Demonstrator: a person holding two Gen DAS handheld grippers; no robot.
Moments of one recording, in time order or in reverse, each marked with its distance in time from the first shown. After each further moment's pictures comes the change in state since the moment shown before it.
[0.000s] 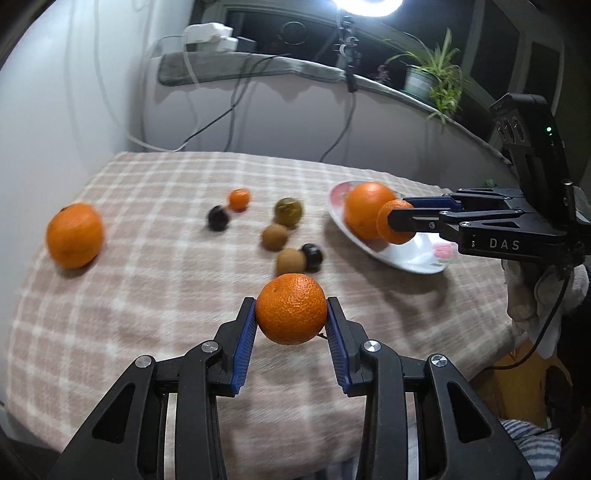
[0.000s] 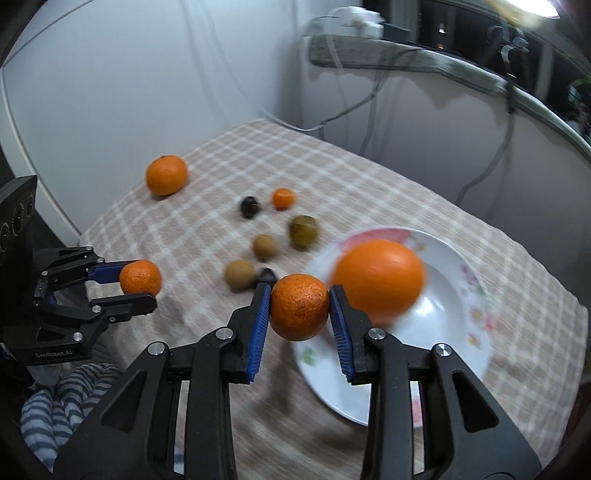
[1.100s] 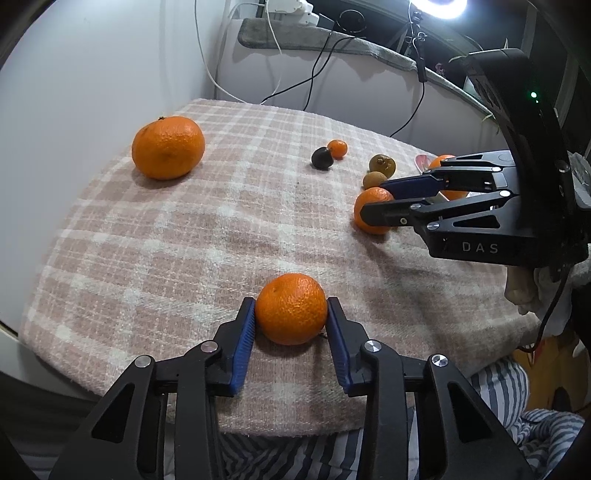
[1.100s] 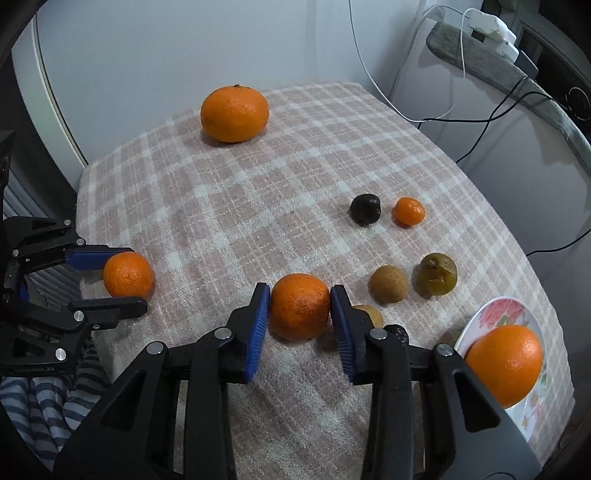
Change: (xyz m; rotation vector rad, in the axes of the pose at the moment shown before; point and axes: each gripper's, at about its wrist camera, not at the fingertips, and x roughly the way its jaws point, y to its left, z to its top) left arm -0.018 0.072 -0.056 -0.143 0.062 0.144; right arm 0.090 0.116 0.024 -0.314 0.148 0.035
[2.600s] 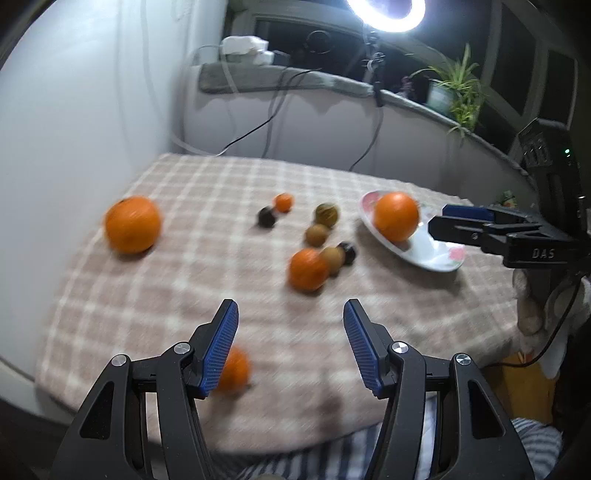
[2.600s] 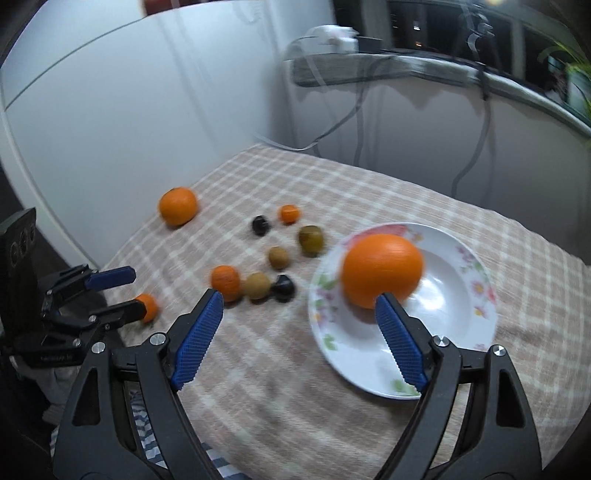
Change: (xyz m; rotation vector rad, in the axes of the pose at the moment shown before) left arm -0.033 -0.046 0.033 0.081 -0.091 -0.025; right arm -0.110 -0.080 -0.079 0.419 -0.249 0.008
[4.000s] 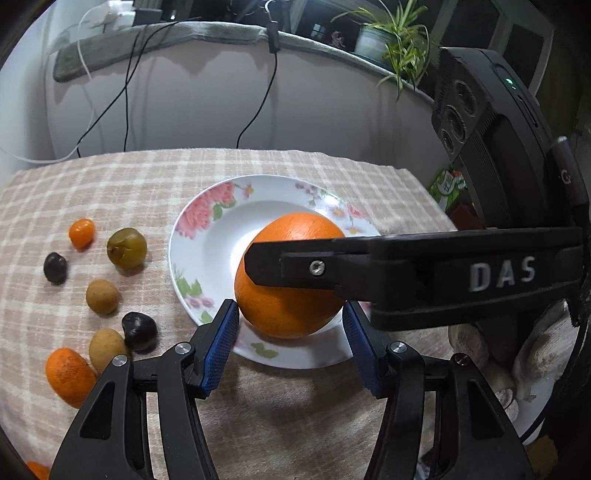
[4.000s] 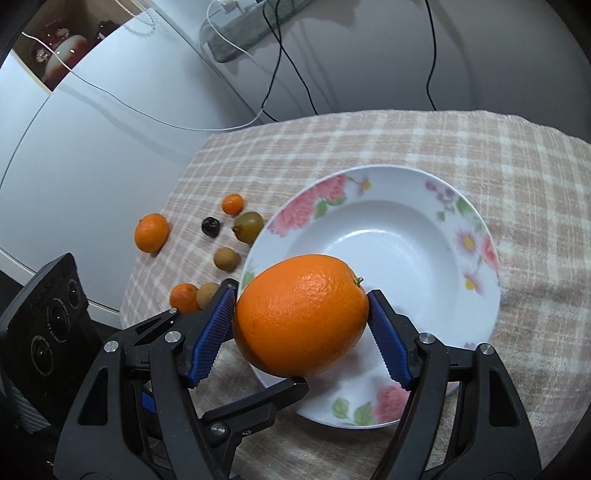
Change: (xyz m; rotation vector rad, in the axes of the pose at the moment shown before) left arm 0.125 -0.140 0.053 0.119 0.142 -0.266; right arm 0.046 -0.108 -0.002 0.366 0.171 0.148
